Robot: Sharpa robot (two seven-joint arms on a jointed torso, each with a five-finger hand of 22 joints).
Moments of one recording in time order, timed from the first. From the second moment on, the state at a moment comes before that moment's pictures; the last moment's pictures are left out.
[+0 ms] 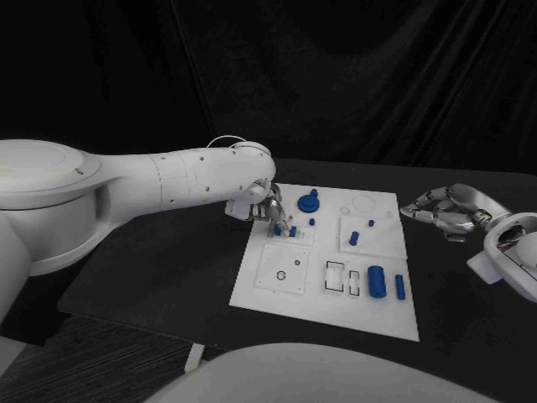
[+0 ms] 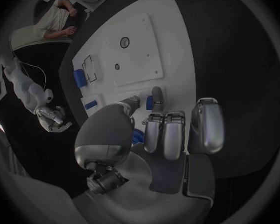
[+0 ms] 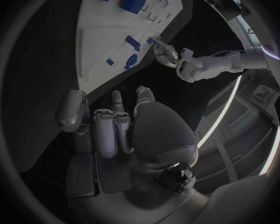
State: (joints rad) left arm 1.25 -0.53 -0.21 1.07 -0.93 0.49 -0.58; left_hand 0.95 -0.04 0.33 0.24 0.09 0.94 0.05 0.35 1.03 1.46 -0.02 1.57 1.31 1.47 -0.07 1.56 1.31 0.06 1.44 0.04 1.31 1.29; right arm 1.24 -0.88 -0.21 1.47 -0.95 -0.32 -0.08; right_hand 1.30 0.12 -0.27 0.25 0.59 0.72 0.10 0.48 0.23 1.46 0.02 1.55 1.35 1.46 -0.04 1.51 1.31 0.10 1.42 0.06 1.08 1.29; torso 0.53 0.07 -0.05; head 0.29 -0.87
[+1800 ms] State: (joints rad) left arm 1.25 -0.55 -0.21 1.08 -0.93 0.42 -0.57; left_hand 1.06 0.00 0.20 0.24 0.35 0.96 0.03 0.43 1.17 1.46 -0.03 1.57 1.31 1.47 -0.08 1.56 1.31 0.06 1.44 0.04 1.31 1.29; right arm 1.23 -0.87 -0.21 1.46 -0.95 -0.28 -0.10; right_hand 1.32 0.10 -0.27 0.25 0.59 0.72 0.11 0.47 0.23 1.46 0.02 1.55 1.35 1.46 -0.04 1.51 1.31 0.10 1.42 0.06 1.08 1.29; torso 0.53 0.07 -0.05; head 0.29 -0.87
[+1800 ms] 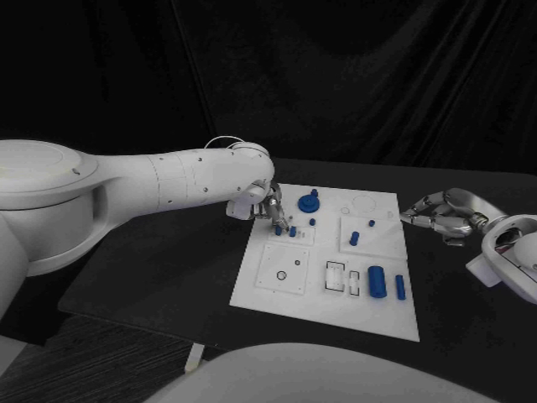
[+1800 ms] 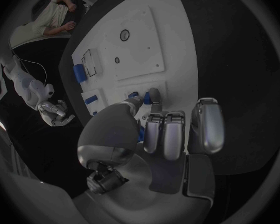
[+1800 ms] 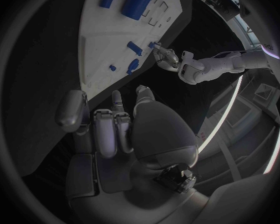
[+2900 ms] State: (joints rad) left arm 1.25 -0.55 -0.21 1.08 -0.93 0.42 -0.58; left_hand 1.07 0.00 0.20 0.24 0.39 0.97 0.01 0.45 1.18 1.46 -0.04 1.57 1.31 1.46 -0.09 1.56 1.31 0.06 1.45 0.03 1.31 1.29; right arm 1.23 -0.87 -0.21 1.46 -0.95 -0.26 -0.11; right_hand 1.32 0.10 -0.27 0.25 0.59 0.72 0.11 0.47 0.22 1.46 0.03 1.55 1.35 1.46 -0.04 1.49 1.31 0.10 1.42 0.06 1.07 1.29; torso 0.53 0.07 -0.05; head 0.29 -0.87
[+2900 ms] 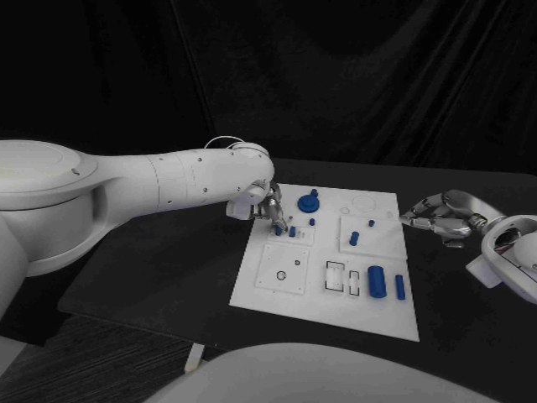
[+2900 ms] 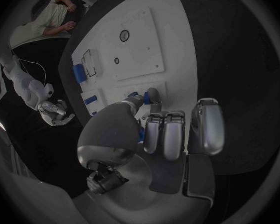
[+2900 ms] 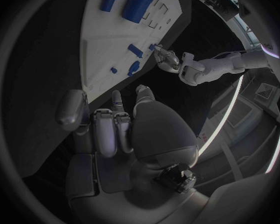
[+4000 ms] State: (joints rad) left arm 1.25 -0.55 -0.21 1.09 -0.93 0.41 -0.59; left_hand 1.12 -0.02 0.25 0.19 0.46 0.99 0.01 0.43 1.18 1.46 -0.04 1.57 1.31 1.46 -0.09 1.56 1.31 0.06 1.45 0.03 1.31 1.29; right arm 1.23 -0.87 -0.21 1.46 -0.95 -0.25 -0.12; right_hand 1.33 0.11 -0.24 0.26 0.60 0.72 0.11 0.47 0.22 1.46 0.03 1.55 1.36 1.46 -0.04 1.49 1.31 0.10 1.41 0.06 1.07 1.29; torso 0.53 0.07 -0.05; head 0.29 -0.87
